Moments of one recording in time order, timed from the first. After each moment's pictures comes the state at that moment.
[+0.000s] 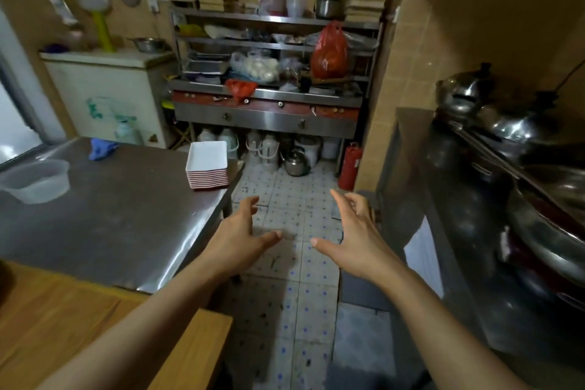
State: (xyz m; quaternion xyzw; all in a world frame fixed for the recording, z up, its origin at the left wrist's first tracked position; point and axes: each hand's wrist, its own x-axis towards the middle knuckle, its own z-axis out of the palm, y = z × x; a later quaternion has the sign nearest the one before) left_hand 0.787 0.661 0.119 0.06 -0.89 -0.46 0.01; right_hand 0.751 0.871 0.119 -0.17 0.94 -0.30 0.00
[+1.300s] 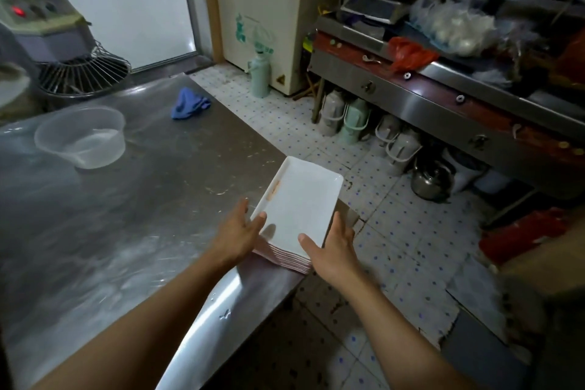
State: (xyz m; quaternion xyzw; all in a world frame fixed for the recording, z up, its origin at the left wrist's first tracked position) left_hand 0.409 0.376 -0.048 0.41 -0.77 -0.49 0.08; right_hand 0.304 0.520 -0.035 -0.21 0.88 -0.32 0.28
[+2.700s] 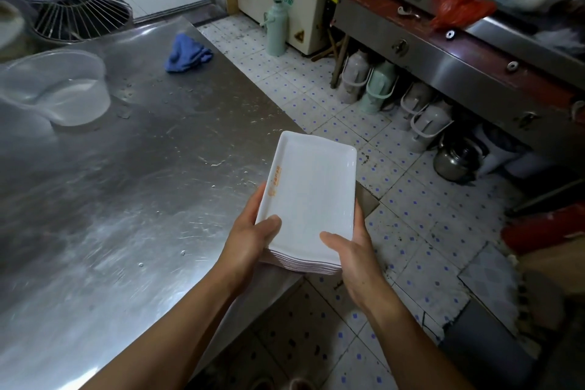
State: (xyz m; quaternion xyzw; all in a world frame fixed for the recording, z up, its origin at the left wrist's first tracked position) left_hand 0.390 0.404 -0.090 0.34 -0.55 -0.75 0.17; right_hand 0.275 0.523 -0.082 -0.12 0.70 -0.59 0.39
